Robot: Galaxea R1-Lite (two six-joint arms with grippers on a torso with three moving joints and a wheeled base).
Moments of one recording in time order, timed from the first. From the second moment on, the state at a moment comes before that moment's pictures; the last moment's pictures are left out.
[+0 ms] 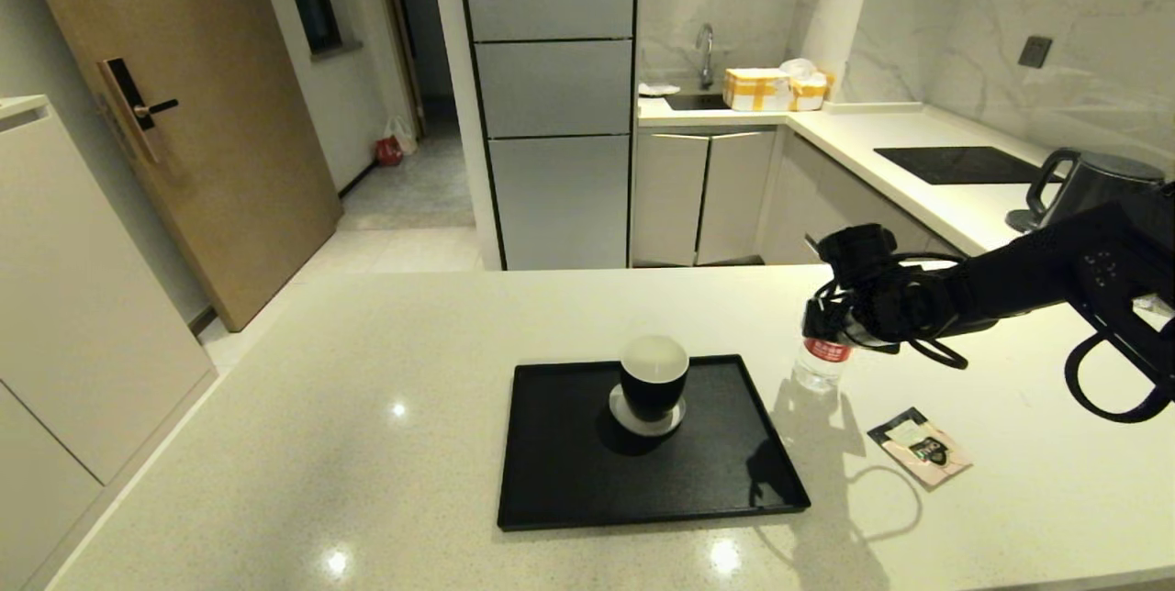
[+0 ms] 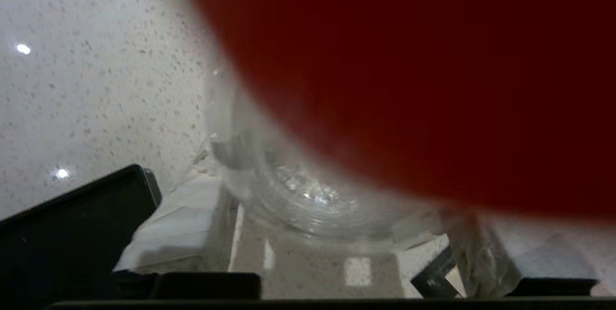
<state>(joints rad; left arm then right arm) 0.00 0.00 0.00 0.00 0.01 0.02 0.15 2.31 -1.43 -0.04 -0.34 0.36</state>
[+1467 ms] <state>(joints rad) 0.00 0.00 0.00 0.00 0.01 0.02 0.47 1.28 -0.86 0.28 -0.28 0.43</state>
